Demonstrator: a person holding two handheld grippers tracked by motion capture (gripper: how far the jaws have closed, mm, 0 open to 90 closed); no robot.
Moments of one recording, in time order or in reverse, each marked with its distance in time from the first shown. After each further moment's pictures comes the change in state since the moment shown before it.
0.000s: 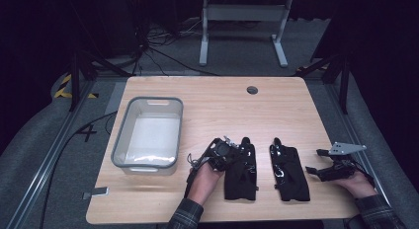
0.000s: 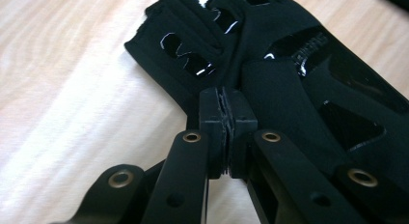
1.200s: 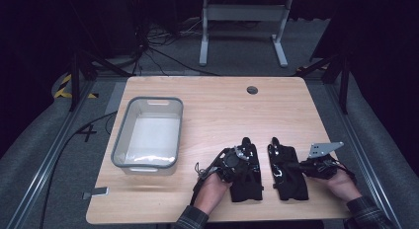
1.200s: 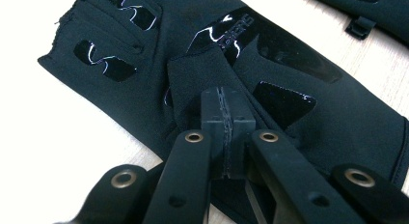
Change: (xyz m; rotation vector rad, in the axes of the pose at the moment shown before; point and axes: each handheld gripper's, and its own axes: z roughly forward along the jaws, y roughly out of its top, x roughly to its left) left arm -0.032 -0.005 0.007 -0.028 -0.054 0.071; right arm 0.046 0.042 0.023 0.039 0.239 -0.117
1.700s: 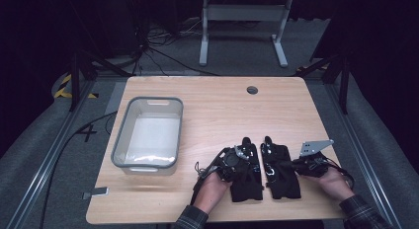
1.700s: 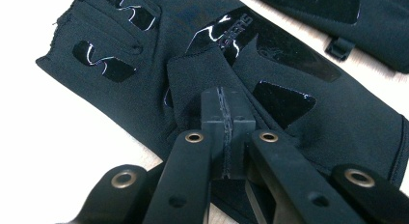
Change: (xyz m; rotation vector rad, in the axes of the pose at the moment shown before) left arm 0.002 0.001 0.001 -0.002 -0.016 0.003; right arm 0.007 0.017 0.017 0.006 0.012 -0.012
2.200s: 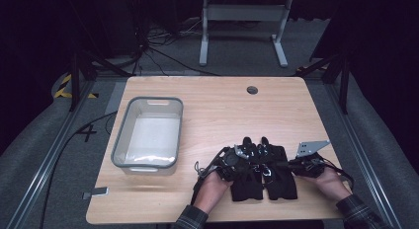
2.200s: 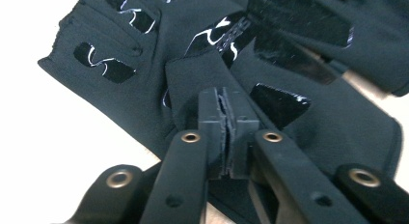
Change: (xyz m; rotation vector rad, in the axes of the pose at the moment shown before) left arm 0.001 0.001 -0.008 -0.045 -0.031 -0.026; right arm 0.006 0.005 0.003 -0.029 0.012 -0.016
